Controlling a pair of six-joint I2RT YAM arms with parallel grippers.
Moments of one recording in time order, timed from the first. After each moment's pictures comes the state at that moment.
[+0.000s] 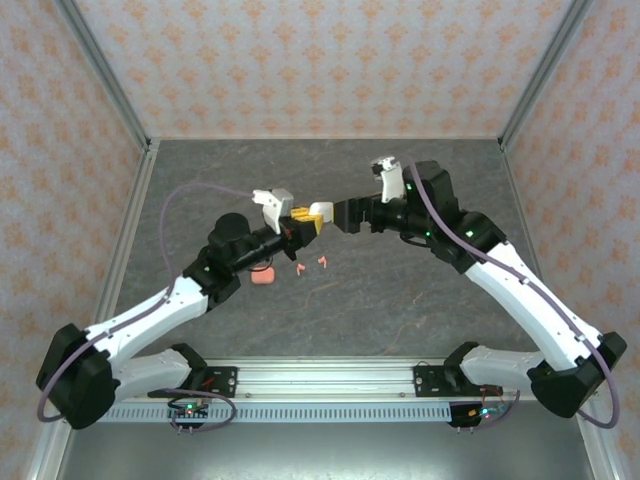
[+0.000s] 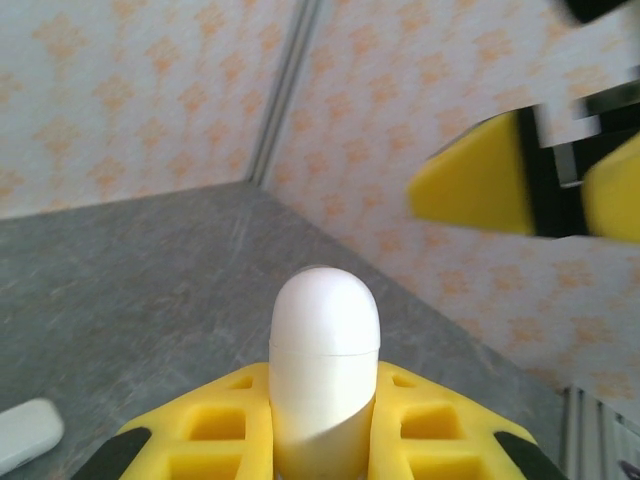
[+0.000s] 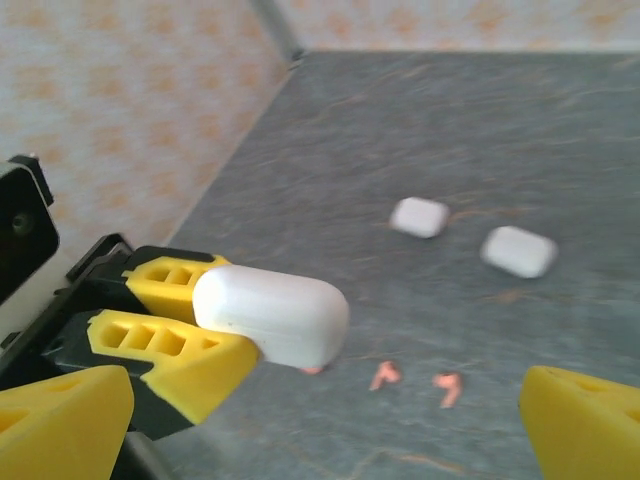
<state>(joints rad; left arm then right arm) -0.60 1.14 0.71 0.36 0.28 -0.34 0.64 1.15 1.30 -0.63 -0.18 0.39</state>
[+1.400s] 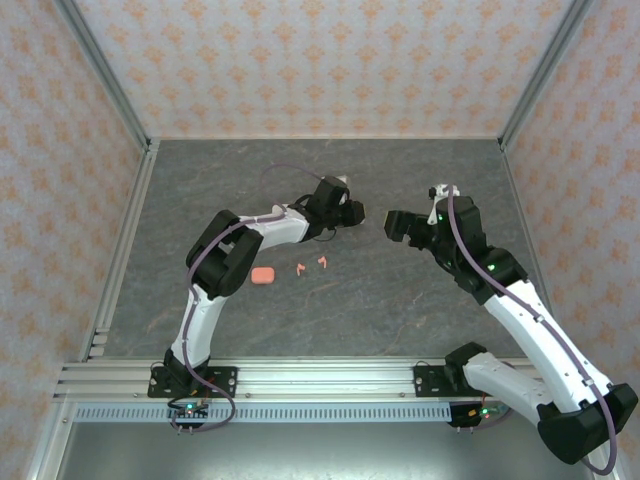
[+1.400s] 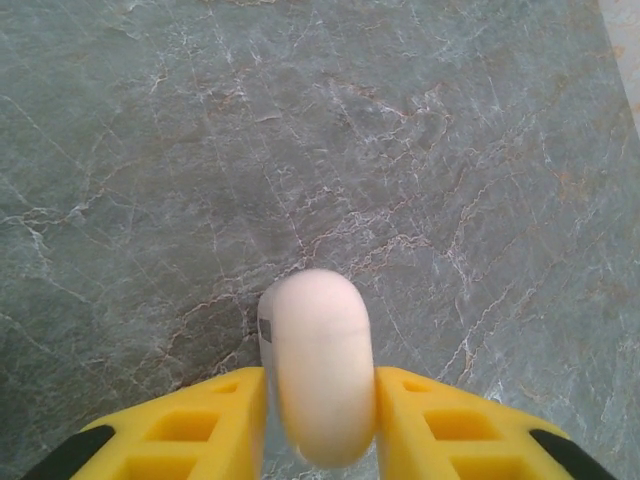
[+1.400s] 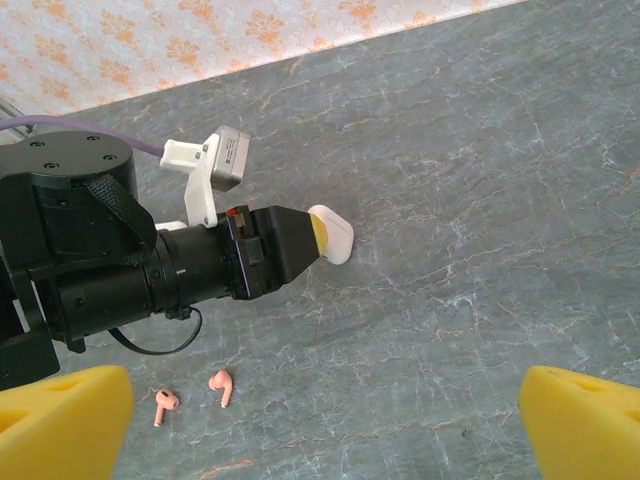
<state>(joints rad) -0.60 2.19 1.49 0.03 0.12 -0.71 0.45 0.91 0.96 -0.62 0.09 0.46</state>
